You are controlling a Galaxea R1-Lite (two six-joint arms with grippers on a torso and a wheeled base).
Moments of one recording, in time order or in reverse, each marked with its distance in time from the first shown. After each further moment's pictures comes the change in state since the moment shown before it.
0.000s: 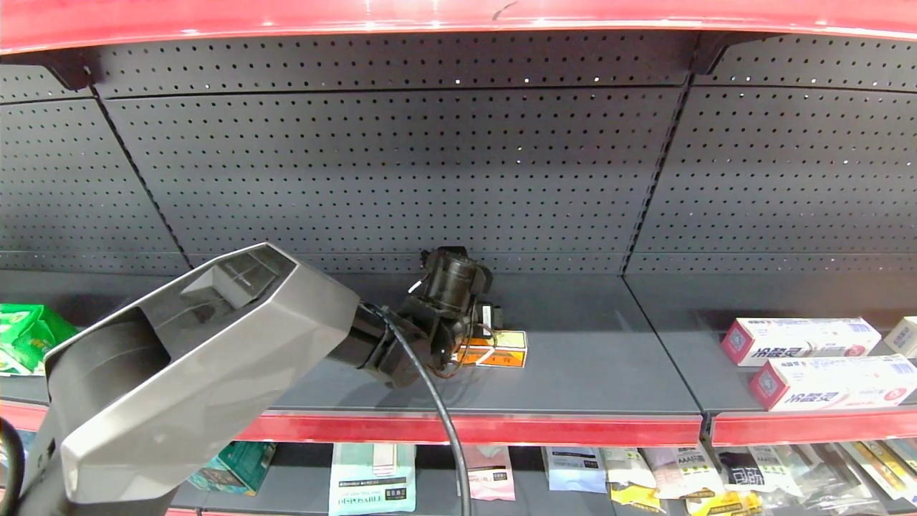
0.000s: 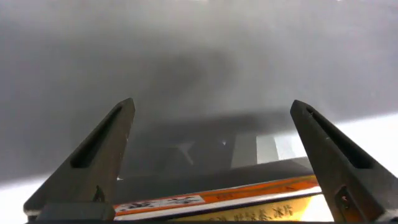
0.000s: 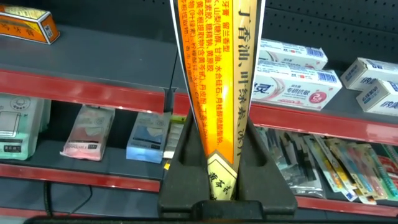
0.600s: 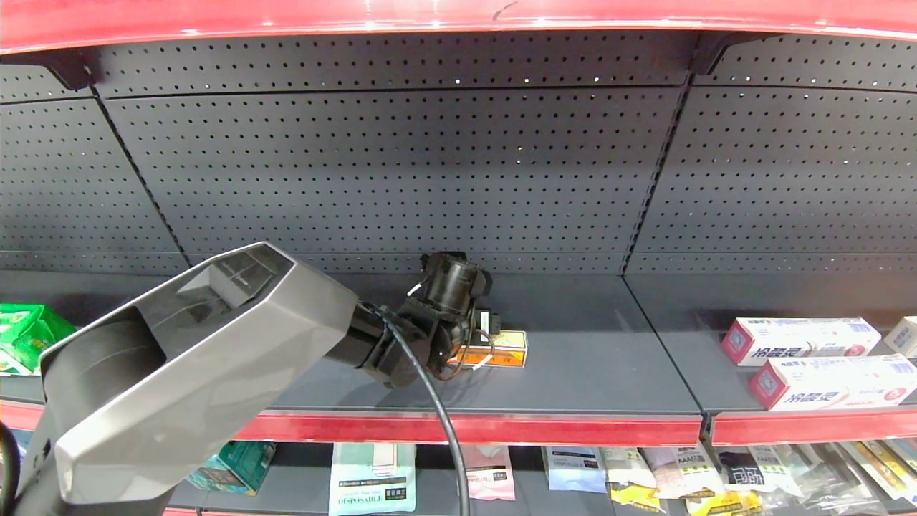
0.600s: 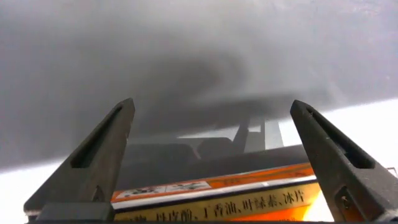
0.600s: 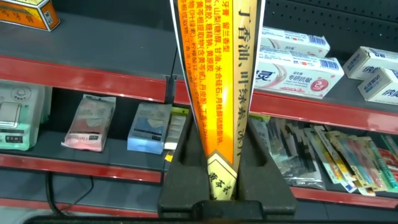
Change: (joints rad) left arm -0.002 -0.007 0.006 0.055 -0.007 0.002; right arm 0.000 -0.083 -0.020 0.109 0.000 0.000
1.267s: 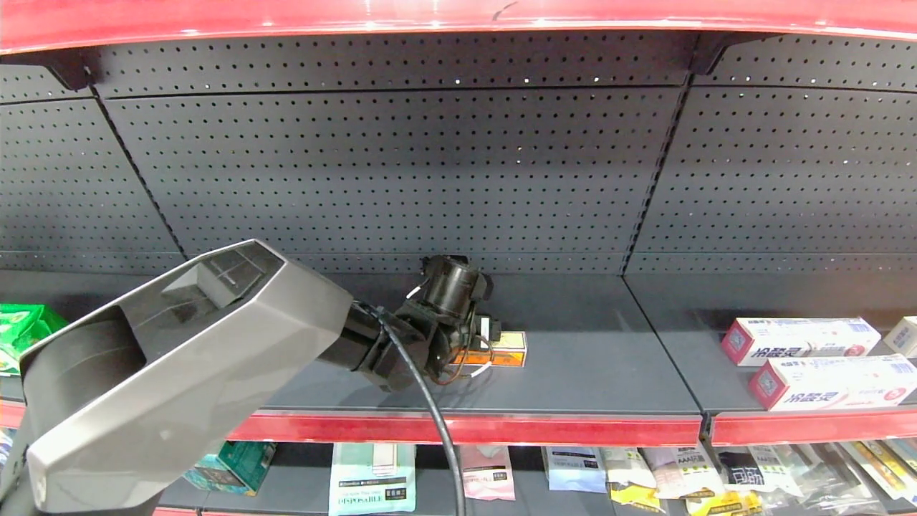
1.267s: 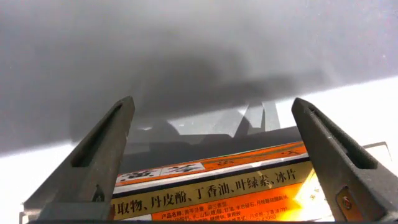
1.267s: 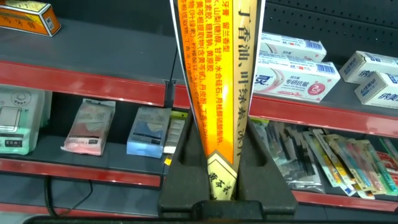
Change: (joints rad) left arm -0.010 -0.026 0.032 0.034 -0.018 0.000; right arm 0.000 -0.008 -0.008 0.000 0.000 0.000
